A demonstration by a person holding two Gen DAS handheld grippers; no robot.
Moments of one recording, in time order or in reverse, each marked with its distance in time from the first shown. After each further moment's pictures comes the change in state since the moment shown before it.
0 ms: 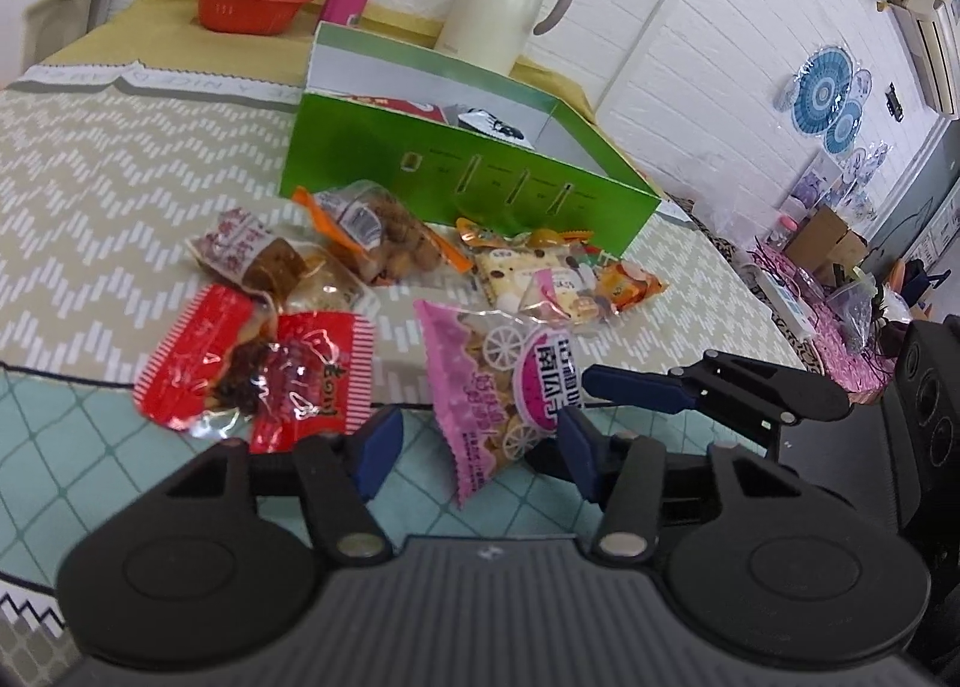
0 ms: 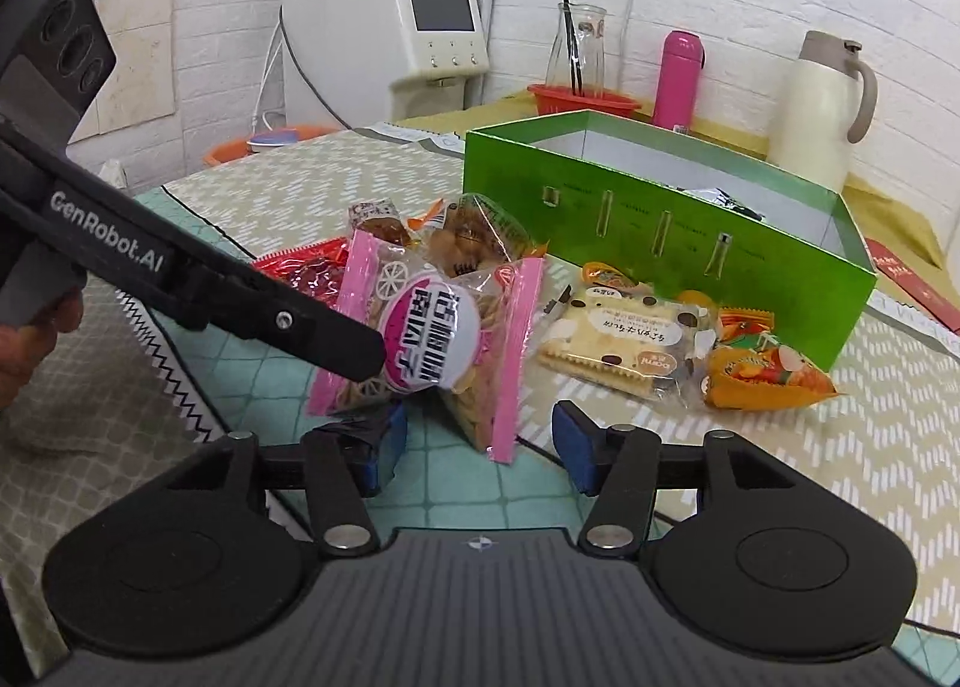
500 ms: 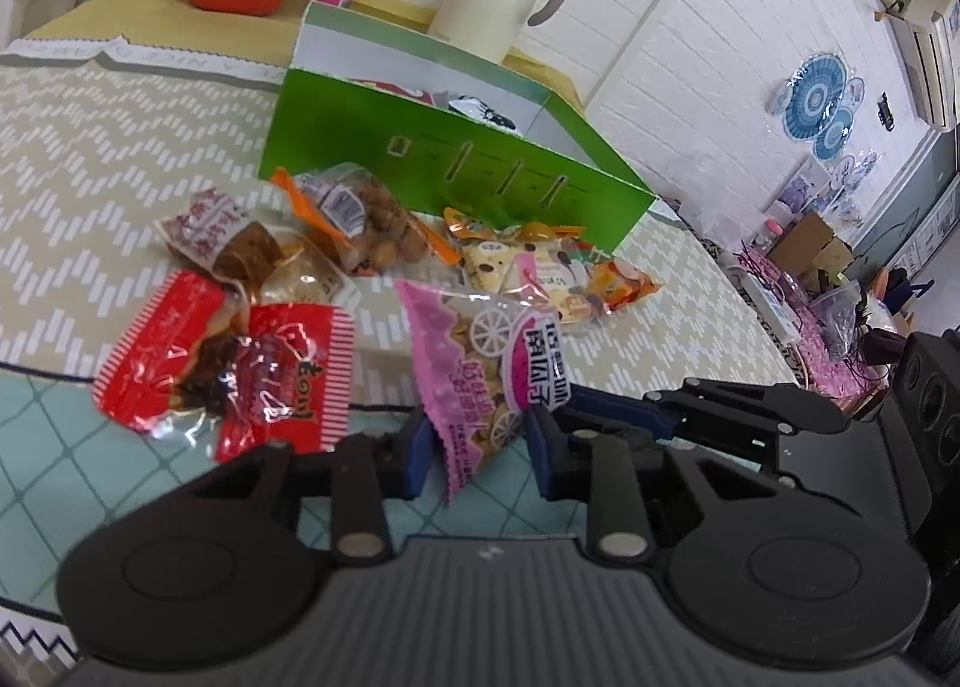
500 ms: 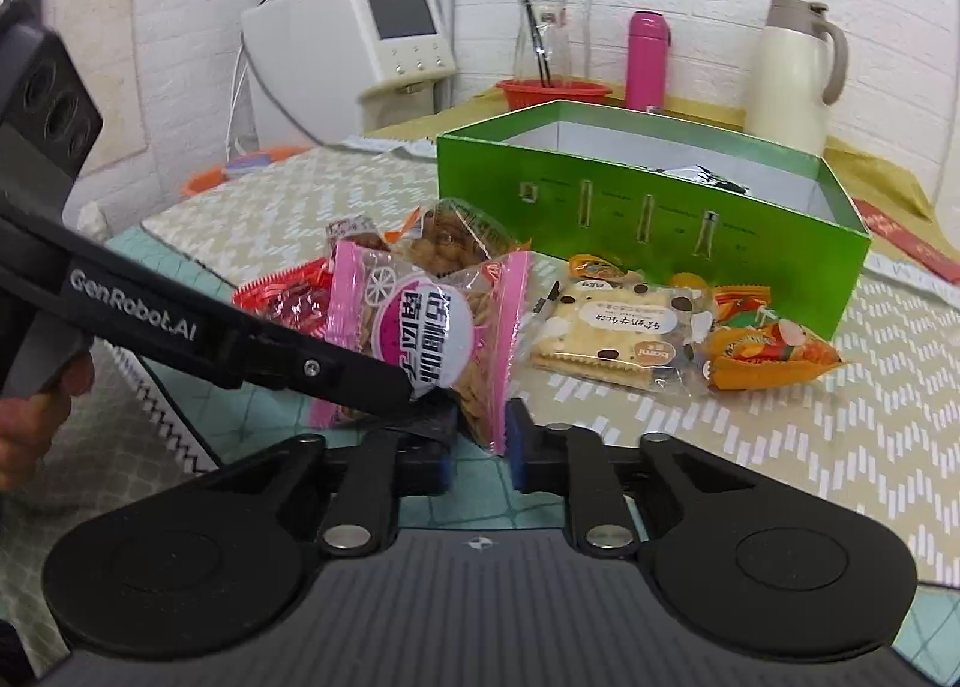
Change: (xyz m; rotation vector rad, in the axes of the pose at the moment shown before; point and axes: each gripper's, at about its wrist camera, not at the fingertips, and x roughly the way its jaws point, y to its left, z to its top) left arm 0.011 0.004 0.002 -0.027 0.009 -0.052; right arm -0.001 -0.003 0.000 0.126 -0.010 -0.009
